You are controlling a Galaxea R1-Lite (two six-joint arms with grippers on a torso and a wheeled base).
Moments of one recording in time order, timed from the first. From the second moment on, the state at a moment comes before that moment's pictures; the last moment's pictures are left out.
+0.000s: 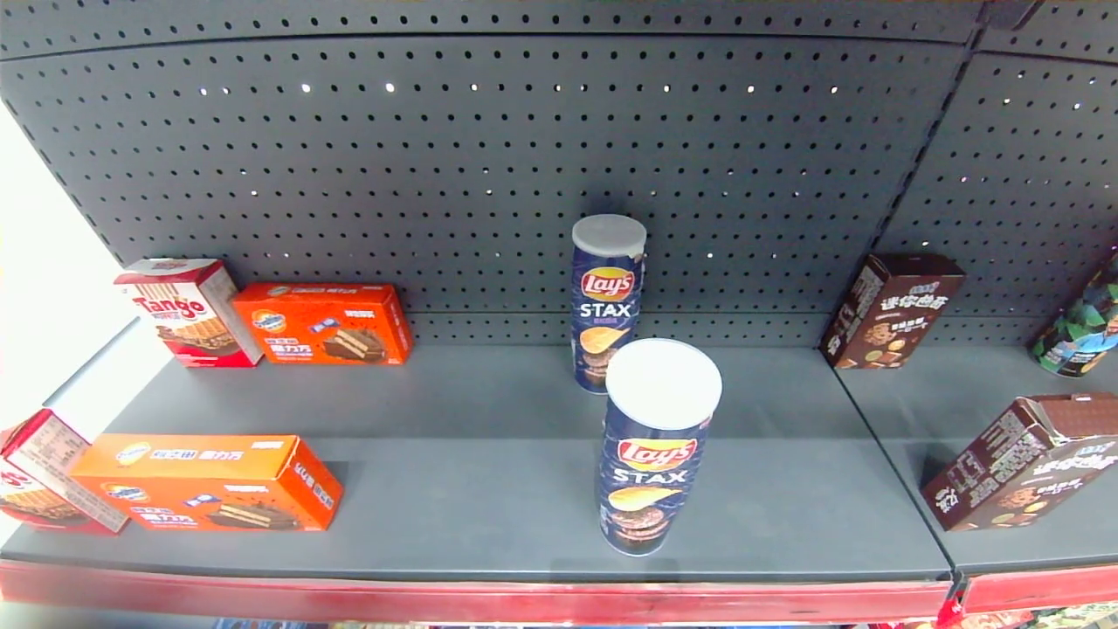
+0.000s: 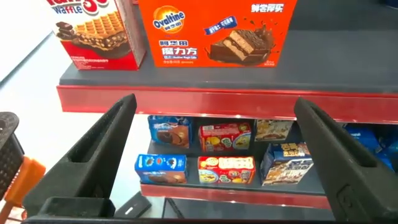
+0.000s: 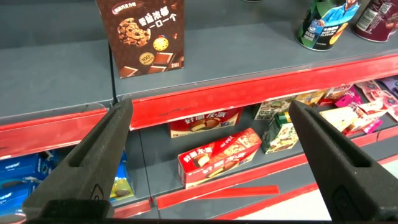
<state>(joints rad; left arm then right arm) 0.00 0.00 0.00 0.00 0.08 0.01 -0.31 0.00 0.00 0.00 -0.01 -0.01</state>
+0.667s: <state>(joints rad) 0.00 0.00 0.00 0.00 0.07 -0.01 -0.29 0.02 0.00 0.00 0.02 0.01</state>
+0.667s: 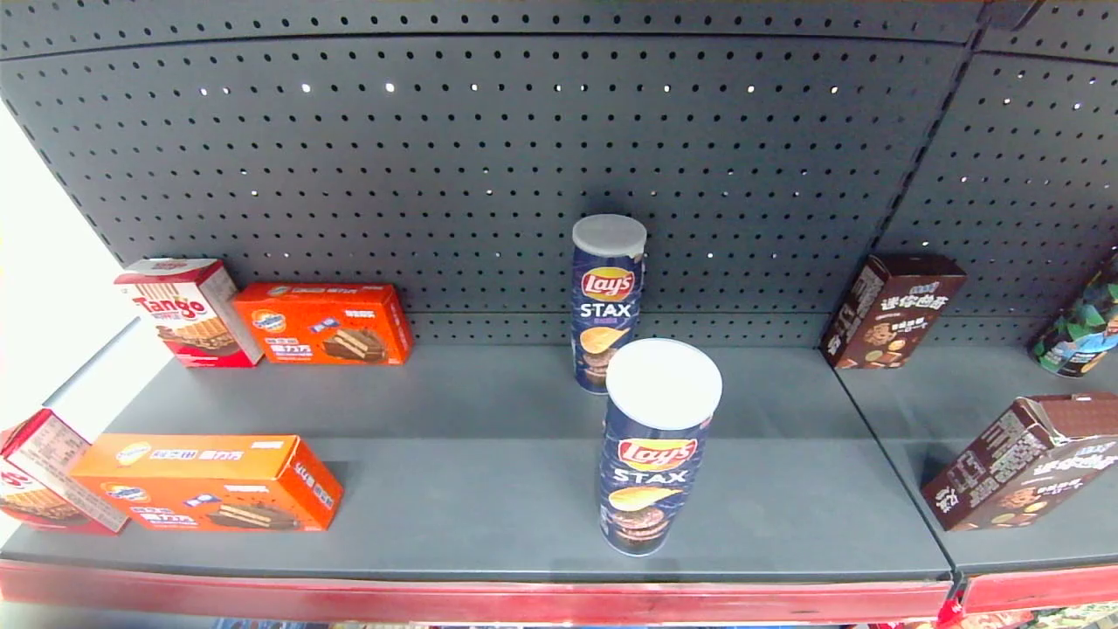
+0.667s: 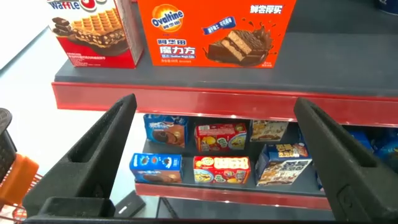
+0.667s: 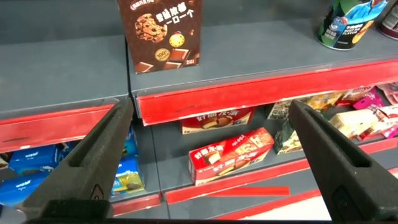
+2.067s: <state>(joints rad) 0.00 0.00 0.00 0.01 0.05 -0.01 0.47 1.05 -0.57 -0.15 0.17 -0.14</state>
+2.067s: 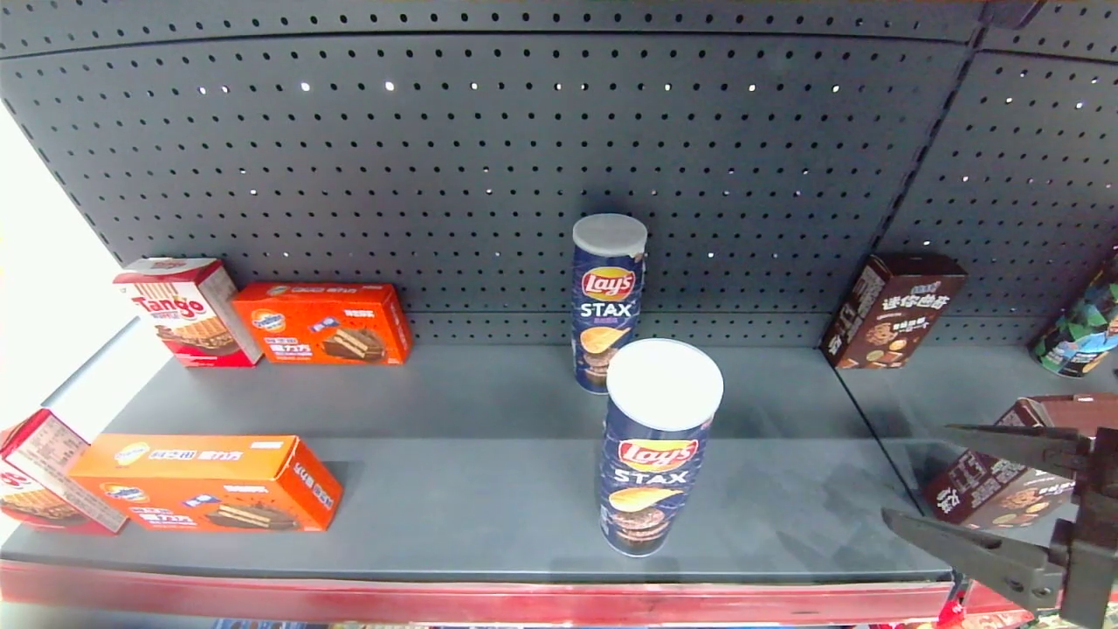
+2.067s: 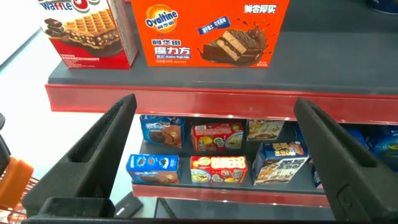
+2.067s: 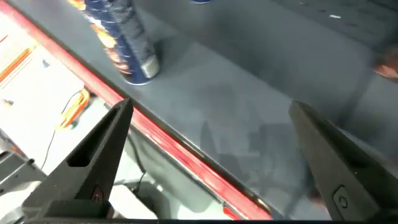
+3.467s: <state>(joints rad) 0.00 0.00 0.00 0.00 0.05 -0.01 0.63 1.51 -0.78 -0.19 0.12 -0.17</state>
